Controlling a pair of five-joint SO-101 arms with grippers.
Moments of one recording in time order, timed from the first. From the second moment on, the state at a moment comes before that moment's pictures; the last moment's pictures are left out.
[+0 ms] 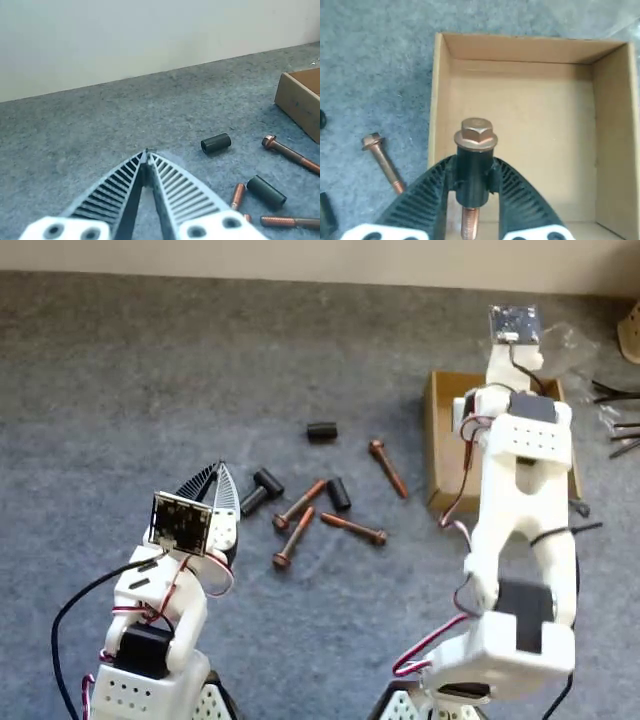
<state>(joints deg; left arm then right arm) 7.9 -103.3 90.9 34.8 -0.7 3.4 3.6 2.8 57.5 11.8</state>
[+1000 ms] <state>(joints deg) 7.9 -103.3 93.7 33.0 -0.7 2.0 30.2 -12.0 57.4 15.8</state>
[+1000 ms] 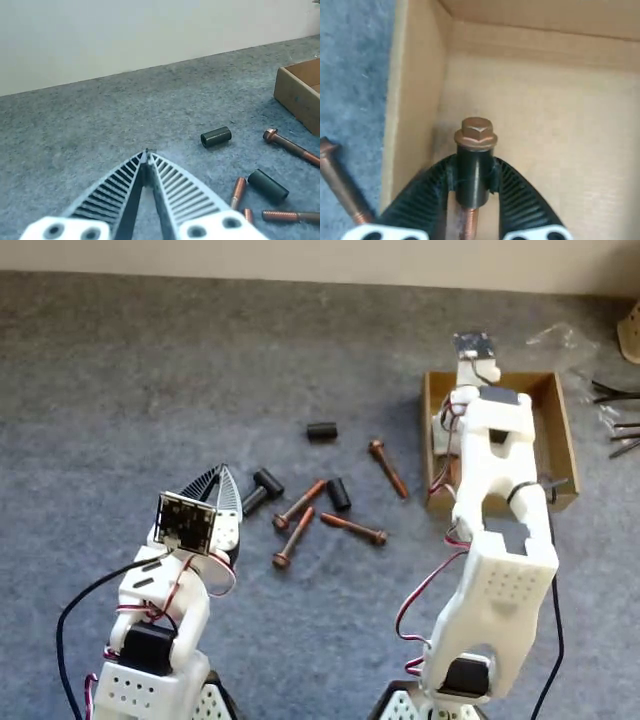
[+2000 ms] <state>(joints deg) 7.9 -103.3 94.3 32.7 -0.7 1.4 30.2 -52.6 89.4 16.1</state>
